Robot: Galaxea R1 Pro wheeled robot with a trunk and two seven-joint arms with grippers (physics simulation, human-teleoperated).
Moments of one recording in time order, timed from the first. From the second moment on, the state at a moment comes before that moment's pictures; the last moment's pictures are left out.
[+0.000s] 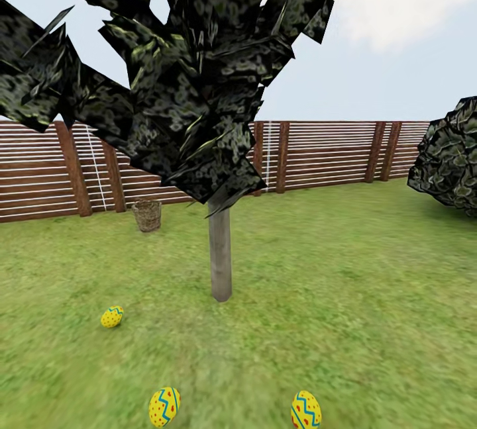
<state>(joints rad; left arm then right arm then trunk) -0.32 0.10 0.64 0.06 -0.26 0.17 -0.10 -0.36 -0.10 0.09 0.10 -0.03 0.10 0.00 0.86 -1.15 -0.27</state>
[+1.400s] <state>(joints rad) -0.31 0.08 0.64 0.06 -0.26 0.17 -0.10 -0.35 -0.09 0.09 0.10 -0.03 0.10 0.00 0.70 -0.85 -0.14</state>
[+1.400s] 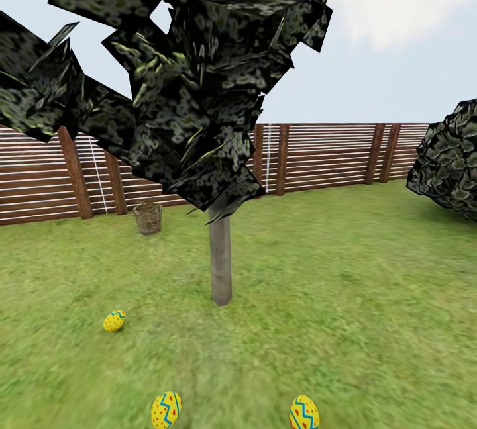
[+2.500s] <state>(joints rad) -0.21 0.07 0.64 0.06 -0.26 0.17 -0.11 -0.22 -0.08 0.09 0.10 -0.03 0.09 0.00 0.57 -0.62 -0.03</state>
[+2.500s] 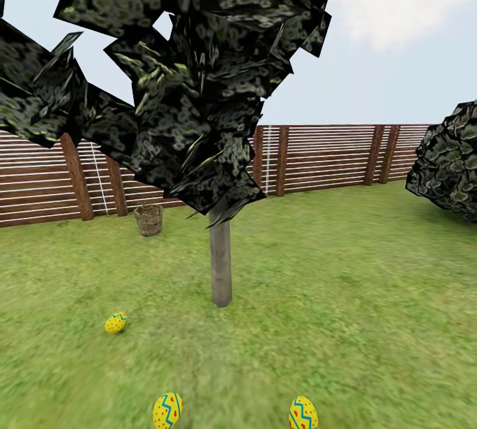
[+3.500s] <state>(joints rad) -0.19 0.05 0.64 0.06 -0.27 0.16 -0.11 -0.16 -0.08 0.09 0.09 -0.04 0.03 0.00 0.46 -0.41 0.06</state>
